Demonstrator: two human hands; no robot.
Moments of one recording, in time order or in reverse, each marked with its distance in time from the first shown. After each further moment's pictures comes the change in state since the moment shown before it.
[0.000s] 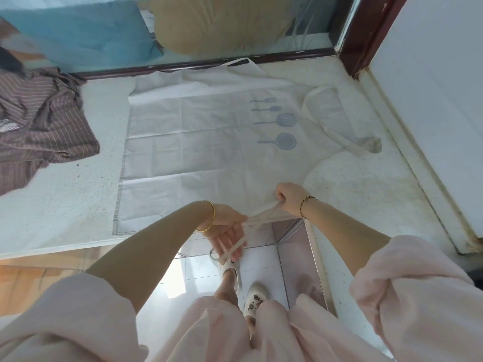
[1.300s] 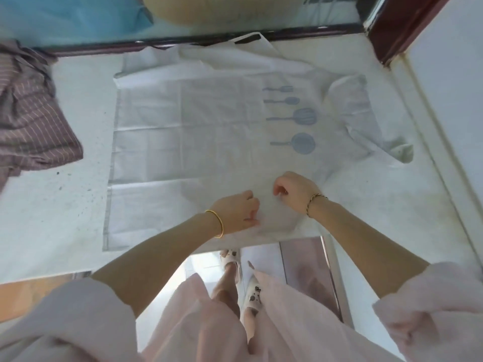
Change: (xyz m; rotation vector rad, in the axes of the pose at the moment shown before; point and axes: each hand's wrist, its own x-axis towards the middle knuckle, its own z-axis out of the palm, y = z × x) left_hand 0.034 0.022 -0.071 1.029 0.734 0.678; right_hand 0.068 -0.026 -0.024 -0.077 0.039 -0.034
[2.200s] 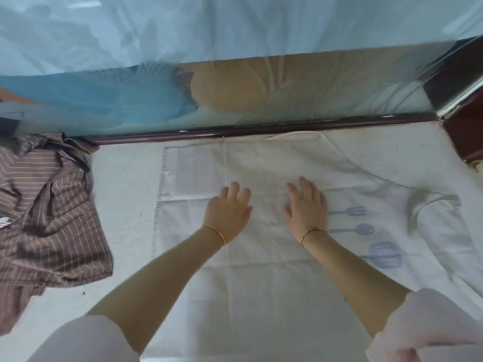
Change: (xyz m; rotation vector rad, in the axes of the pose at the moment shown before) left_hand 0.104 -0.197 -0.155 0.417 0.468 -0.282; right_hand 0.243 -0.064 -0.063 -0.226 0.298 0.182
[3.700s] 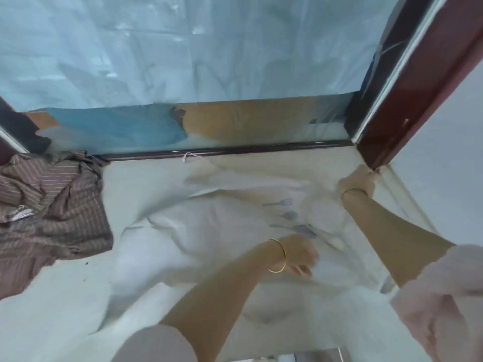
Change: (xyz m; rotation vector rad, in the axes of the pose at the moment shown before) left_hand -0.081 0.227 -0.110 -1.144 -0.817 0.005; right_hand -0.068 0.141 -0.145 0.674 0.128 0.980
